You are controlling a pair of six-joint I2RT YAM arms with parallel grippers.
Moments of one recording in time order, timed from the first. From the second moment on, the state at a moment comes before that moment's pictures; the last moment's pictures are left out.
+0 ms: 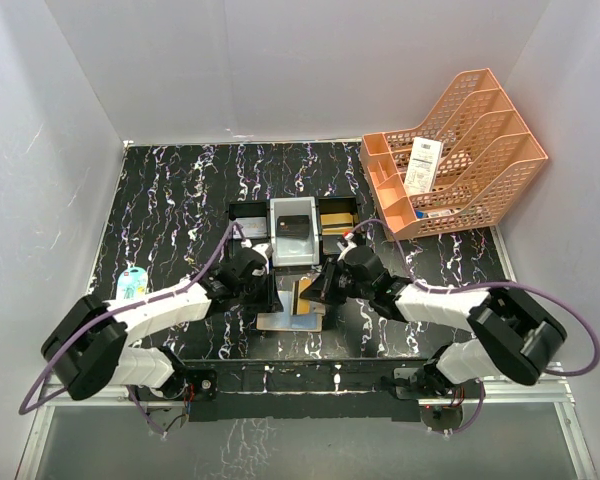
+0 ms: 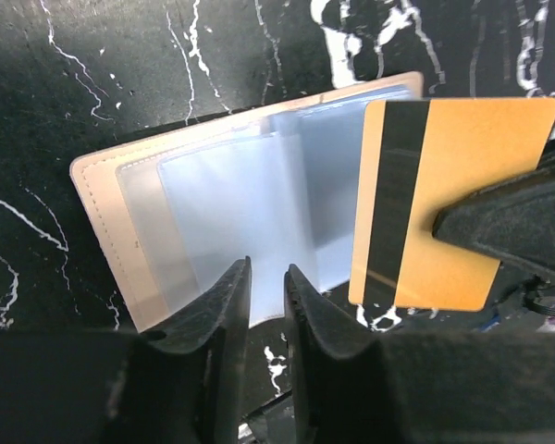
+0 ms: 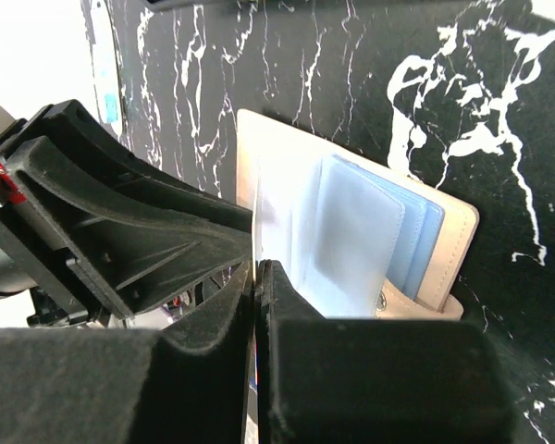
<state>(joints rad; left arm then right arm) -0.79 1.32 0.59 -0.22 0.12 -0.72 0.76 1.40 0.49 0.34 -0.31 1.06</state>
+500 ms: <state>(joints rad) -0.79 1.08 0.62 -0.38 -0.03 -0.74 0.75 1.32 0.51 0.23 -0.26 0.99</state>
